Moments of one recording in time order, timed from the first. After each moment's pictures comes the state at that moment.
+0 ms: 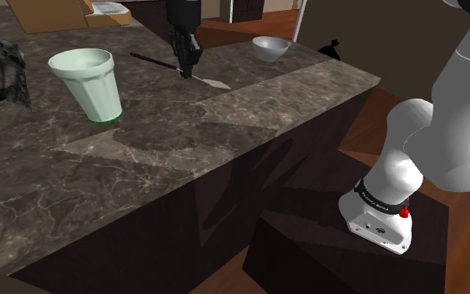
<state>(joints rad) 0.64 0.16 -0.28 -1.63 0.10 1.81 -1.00</state>
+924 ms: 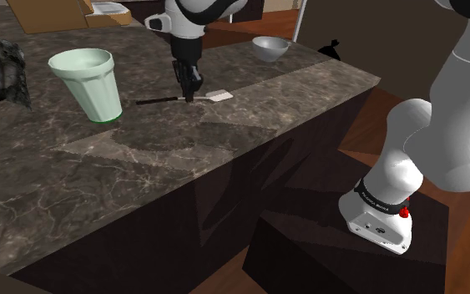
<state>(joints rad) 0.64 0.18 -0.28 -1.79 0.12 1.99 -1.02</state>
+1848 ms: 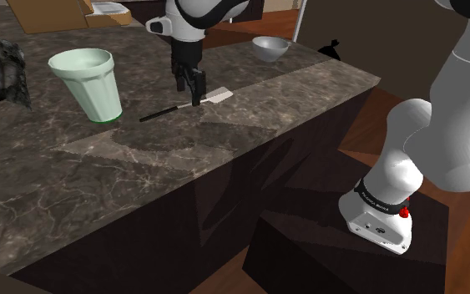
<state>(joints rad) 0.64 0.18 -0.28 -1.80 0.12 2.01 -1.02</state>
